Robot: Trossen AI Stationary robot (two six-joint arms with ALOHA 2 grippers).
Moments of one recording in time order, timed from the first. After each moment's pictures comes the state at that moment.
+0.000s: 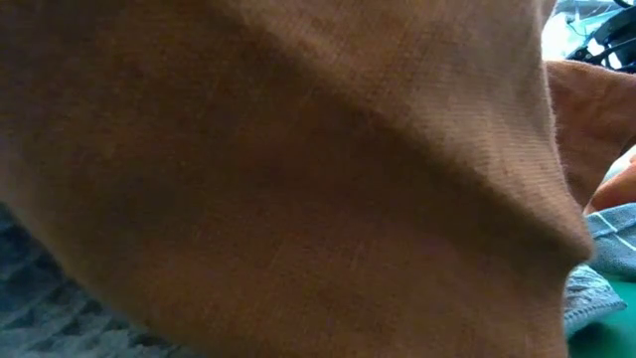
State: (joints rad) left arm -0.63 1.67 1.36 -1.28 0.10 -1.04; right arm -0.24 0.01 0.12 -0.41 0.13 -0.17
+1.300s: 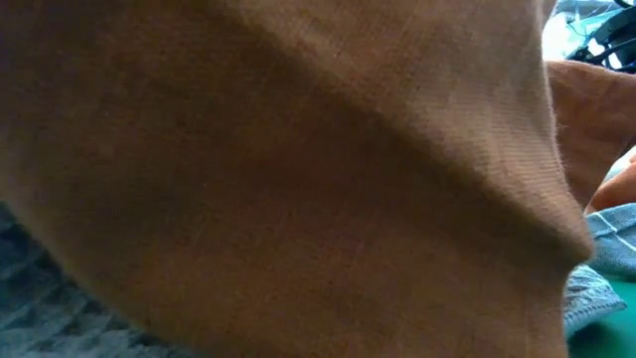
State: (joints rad) left arm -0.70 1.67 1.80 -1.48 -0.45 -0.87; right arm -0.24 0.01 0.12 -0.41 0.13 -0.18
